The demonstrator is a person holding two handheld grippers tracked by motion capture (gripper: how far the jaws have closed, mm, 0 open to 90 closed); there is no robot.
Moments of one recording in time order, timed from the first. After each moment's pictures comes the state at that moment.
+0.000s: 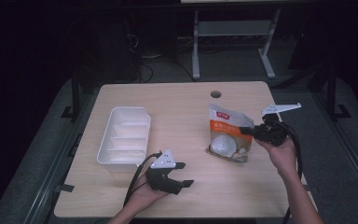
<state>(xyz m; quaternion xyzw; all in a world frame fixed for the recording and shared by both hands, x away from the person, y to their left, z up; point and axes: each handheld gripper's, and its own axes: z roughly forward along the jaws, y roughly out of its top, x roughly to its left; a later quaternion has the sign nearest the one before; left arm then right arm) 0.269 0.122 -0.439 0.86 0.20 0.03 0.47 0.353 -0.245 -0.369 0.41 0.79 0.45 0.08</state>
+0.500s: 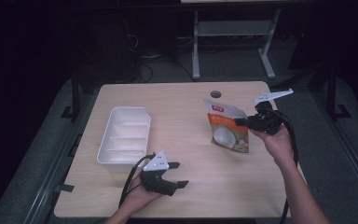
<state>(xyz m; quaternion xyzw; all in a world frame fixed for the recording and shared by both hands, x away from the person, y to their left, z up) 0.267 0.137 -0.439 0.86 0.20 0.05 0.47 0.370 -0.226 -0.339 0.39 0.81 0.42 0.08</state>
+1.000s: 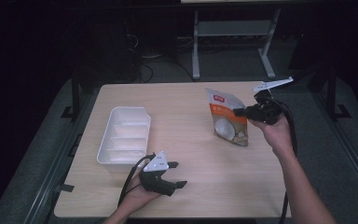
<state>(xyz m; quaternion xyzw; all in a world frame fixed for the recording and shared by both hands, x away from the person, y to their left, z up) 0.269 0.139 -0.443 0.86 0.19 0.06 0.46 0.385 -0.221 -0.315 0.39 0.81 0.43 0.09</state>
